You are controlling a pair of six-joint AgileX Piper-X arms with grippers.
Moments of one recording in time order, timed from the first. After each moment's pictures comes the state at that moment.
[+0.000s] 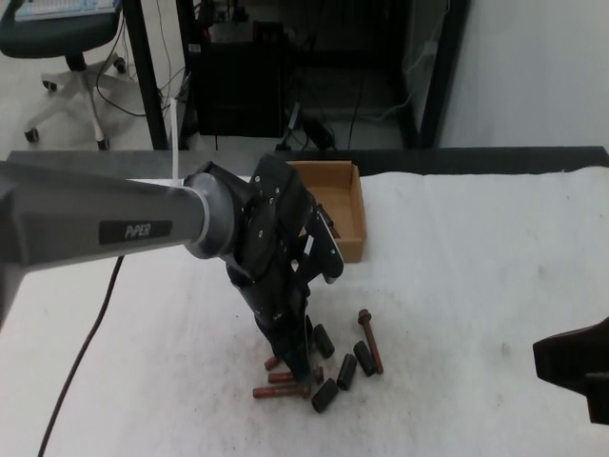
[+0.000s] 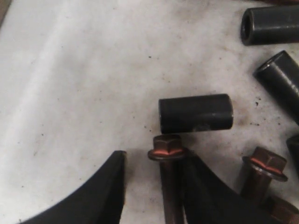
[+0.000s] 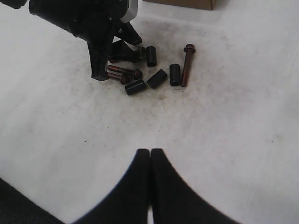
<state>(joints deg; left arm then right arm) -34.2 110.7 -68.3 32.5 7.0 34.7 24.8 37.1 -43.5 57.1 -13.2 10.7</state>
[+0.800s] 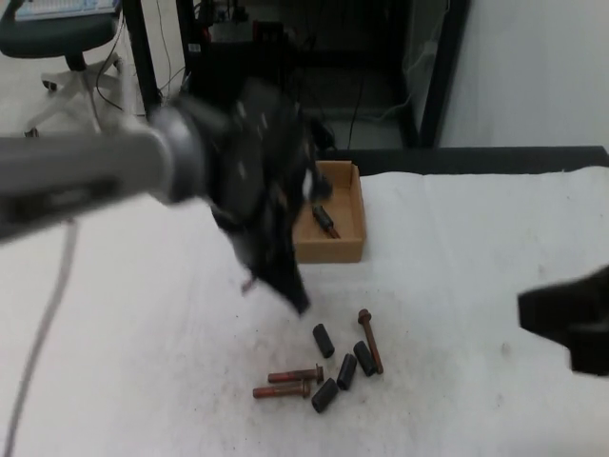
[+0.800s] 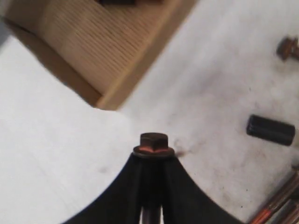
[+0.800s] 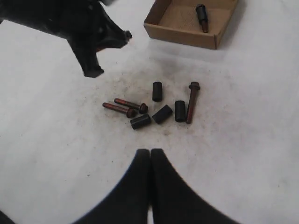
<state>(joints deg) -33.7 97.9 -70.4 37.1 -7.6 22.3 24.8 40.6 -43.5 48.4 -13.5 10.5</state>
